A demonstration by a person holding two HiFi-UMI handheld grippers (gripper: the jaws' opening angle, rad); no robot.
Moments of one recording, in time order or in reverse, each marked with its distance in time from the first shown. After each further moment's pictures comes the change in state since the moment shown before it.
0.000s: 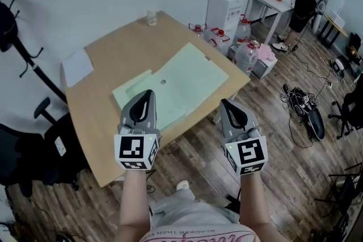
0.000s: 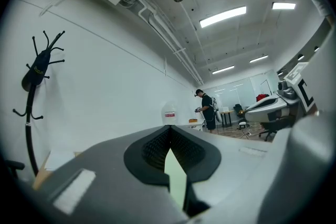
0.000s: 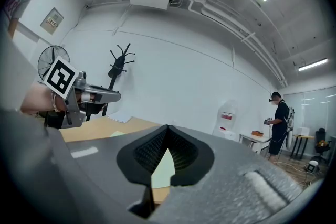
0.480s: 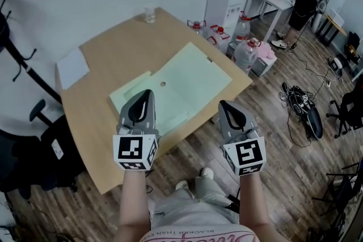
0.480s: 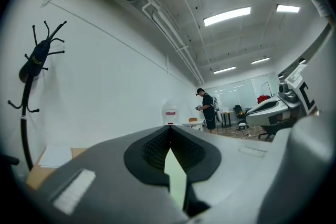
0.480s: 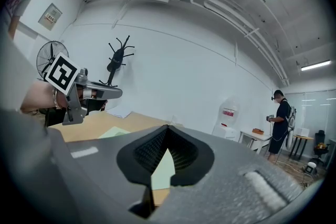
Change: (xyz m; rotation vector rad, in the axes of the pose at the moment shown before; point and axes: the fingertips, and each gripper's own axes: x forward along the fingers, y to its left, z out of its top) left arm 0.030 0.023 -0.017 -0.030 0.017 -0.009; right arm 0.037 -0.001 -0.014 -0.010 0.054 0.005
